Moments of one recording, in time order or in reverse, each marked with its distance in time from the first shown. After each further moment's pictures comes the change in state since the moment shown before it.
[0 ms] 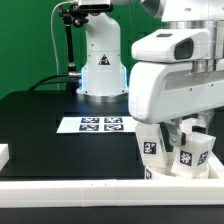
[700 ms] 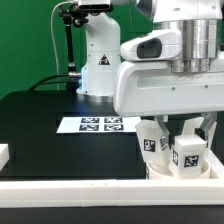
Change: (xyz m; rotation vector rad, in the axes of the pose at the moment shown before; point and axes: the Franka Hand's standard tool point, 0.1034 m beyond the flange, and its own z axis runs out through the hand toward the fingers) arm -0.001 0.008 0.000 0.012 0.041 0.605
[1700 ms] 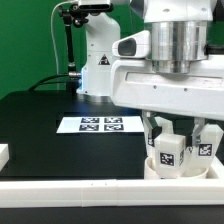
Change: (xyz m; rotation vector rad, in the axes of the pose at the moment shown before) arm -0.004 0.015 0.000 -0.027 -0.019 0.590
